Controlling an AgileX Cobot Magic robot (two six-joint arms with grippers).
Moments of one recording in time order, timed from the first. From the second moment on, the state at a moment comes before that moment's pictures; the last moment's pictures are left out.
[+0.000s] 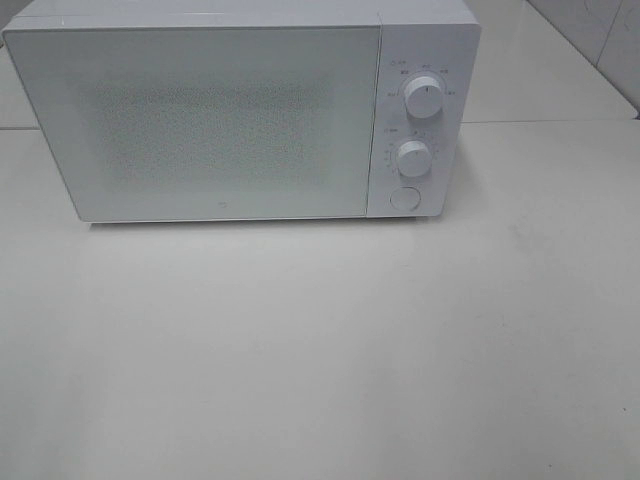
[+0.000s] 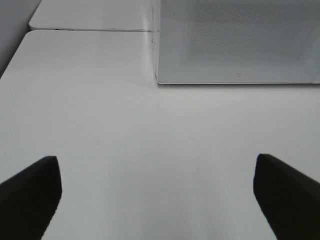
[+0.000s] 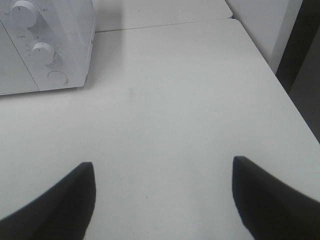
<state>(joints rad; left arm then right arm) 0.01 0.00 -0.51 -0.09 1.04 0.05 0.07 0.00 -0.51 -0.17 1.01 0.15</state>
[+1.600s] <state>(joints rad) 0.03 0.00 -0.51 -0.09 1.04 0.05 0.07 0.00 -0.52 -0.17 0.98 0.16</state>
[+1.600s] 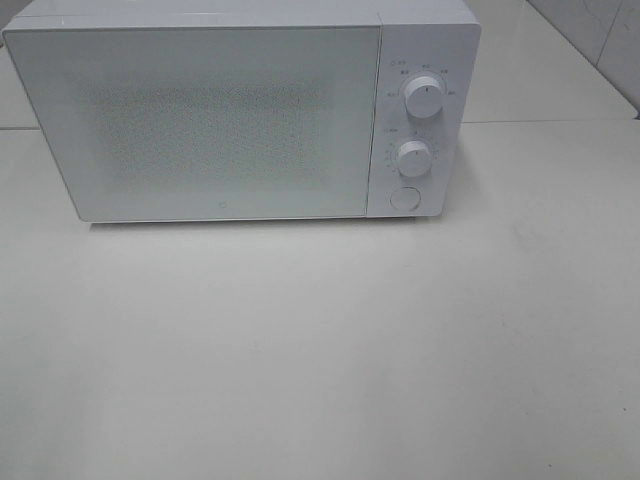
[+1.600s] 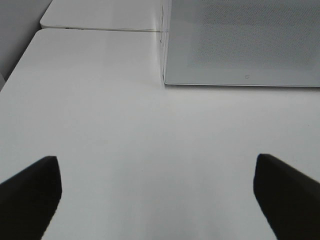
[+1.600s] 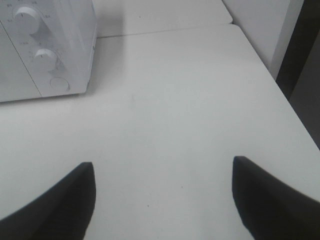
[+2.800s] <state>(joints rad) 0.03 0.00 -0.51 -0.09 1.04 0.05 0.07 0.39 -0.28 -0.17 0.21 0.16</state>
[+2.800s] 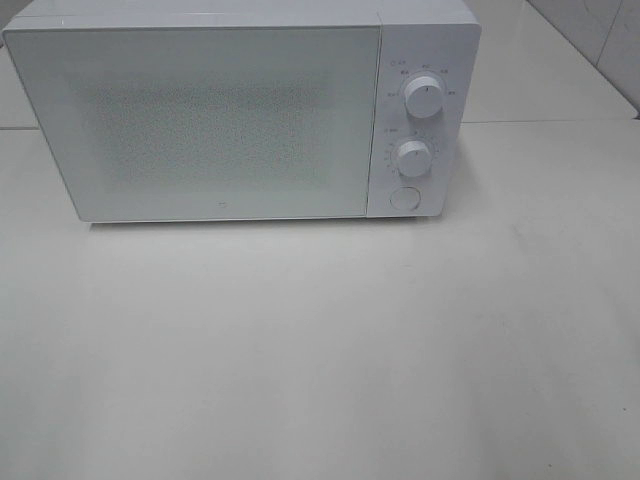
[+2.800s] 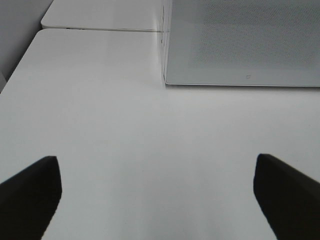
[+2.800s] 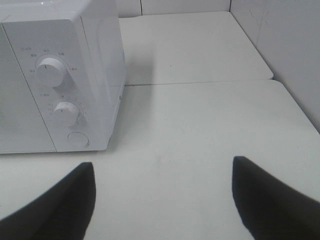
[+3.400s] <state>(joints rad) 0.03 0.00 -0.51 -0.09 1.04 0.05 0.07 0.73 -0.28 -0.17 -0.15 0.21</state>
